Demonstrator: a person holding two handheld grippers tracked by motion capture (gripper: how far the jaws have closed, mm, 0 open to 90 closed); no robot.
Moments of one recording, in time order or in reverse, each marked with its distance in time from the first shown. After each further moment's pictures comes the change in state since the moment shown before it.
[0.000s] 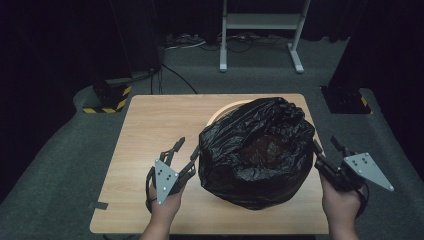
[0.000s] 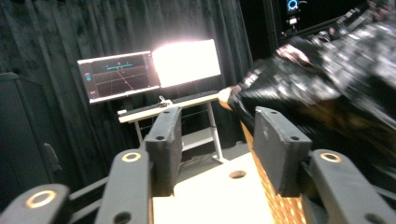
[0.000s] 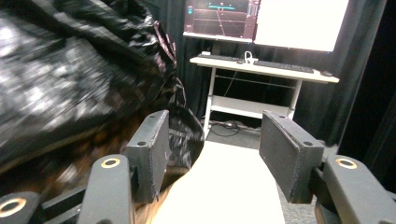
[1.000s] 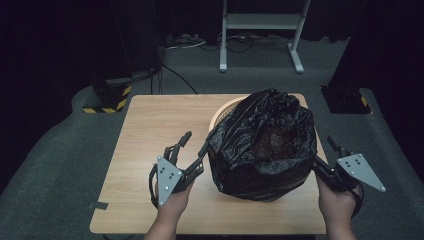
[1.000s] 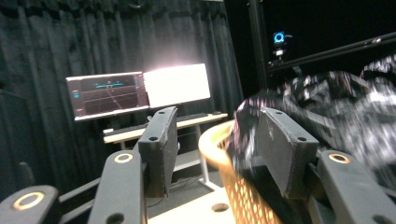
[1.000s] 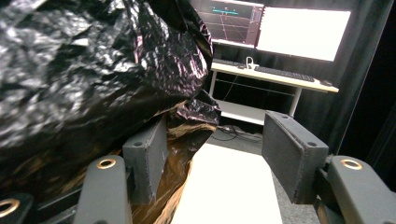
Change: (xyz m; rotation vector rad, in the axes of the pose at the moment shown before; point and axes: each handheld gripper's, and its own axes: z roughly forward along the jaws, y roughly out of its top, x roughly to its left) left arm -0.014 0.032 0.012 -0.081 -0.053 -0.052; right arm 0.007 -0.005 0.008 -0.013 0.010 -0.042
